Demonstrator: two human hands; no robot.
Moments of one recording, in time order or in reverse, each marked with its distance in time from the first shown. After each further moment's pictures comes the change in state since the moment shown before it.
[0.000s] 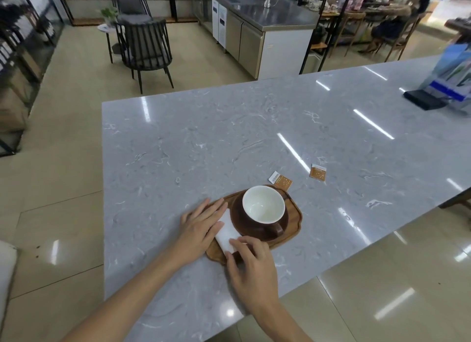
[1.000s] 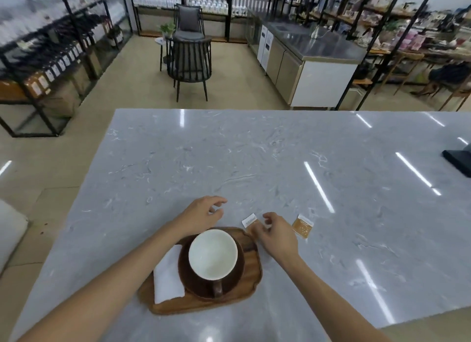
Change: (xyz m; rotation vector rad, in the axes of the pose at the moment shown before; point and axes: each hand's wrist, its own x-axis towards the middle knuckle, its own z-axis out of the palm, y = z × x) left_hand 0.166 0.066 -0.008 -0.377 0.007 -0.341; right_hand 0.233 0.171 -0.068 -0.013 -0.405 0.237
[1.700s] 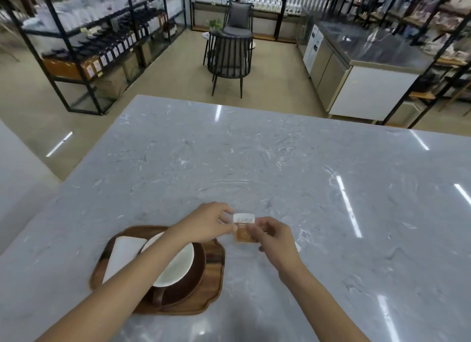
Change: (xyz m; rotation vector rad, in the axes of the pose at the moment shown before) left_hand 0.019 0.098 0.052 -0.068 0.000 -0.225; right_hand 0.041 0.033 -0.063 0.656 -0.290 -0.030
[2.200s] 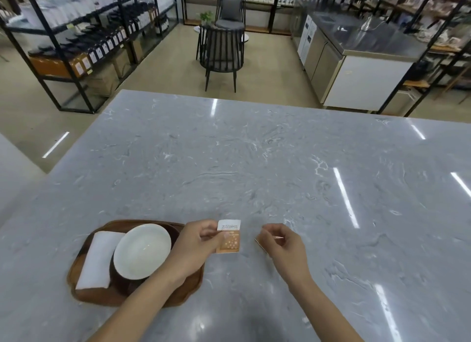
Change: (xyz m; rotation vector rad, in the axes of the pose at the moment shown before) left_hand -0.040 0.009 0.079 -0.589 0.247 -0.074; right_hand -0.020 0.044 -0.059 -0.049 0.117 -0.019
